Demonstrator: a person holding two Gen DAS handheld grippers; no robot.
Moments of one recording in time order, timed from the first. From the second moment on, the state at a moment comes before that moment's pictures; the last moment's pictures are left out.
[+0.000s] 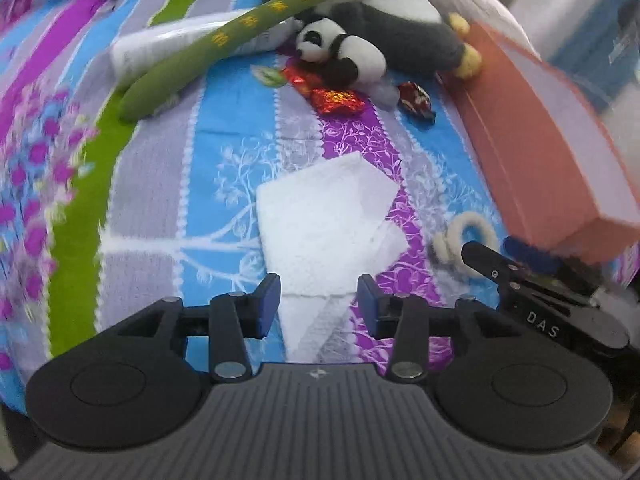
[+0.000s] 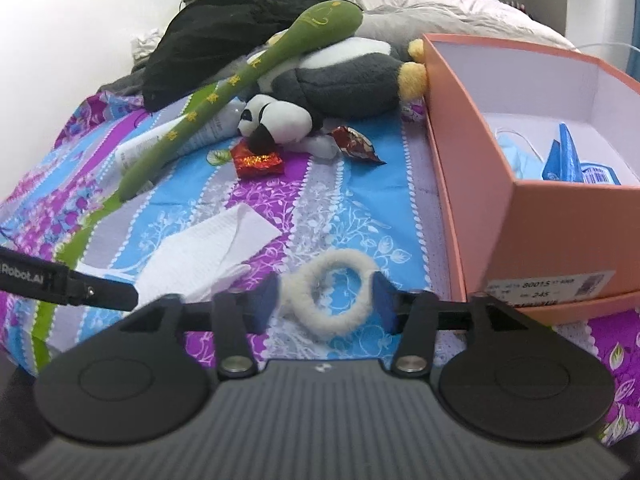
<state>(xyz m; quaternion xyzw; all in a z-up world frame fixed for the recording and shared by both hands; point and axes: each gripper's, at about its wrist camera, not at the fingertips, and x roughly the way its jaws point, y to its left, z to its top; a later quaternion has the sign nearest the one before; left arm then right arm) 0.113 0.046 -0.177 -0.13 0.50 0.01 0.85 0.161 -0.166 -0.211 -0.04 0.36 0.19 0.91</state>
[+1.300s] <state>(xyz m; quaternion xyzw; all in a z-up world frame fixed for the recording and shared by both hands) 0.160 0.028 -0.214 -0.07 0.52 0.00 0.85 0.166 -0.155 -0.226 -0.10 0.37 0.20 0.90</state>
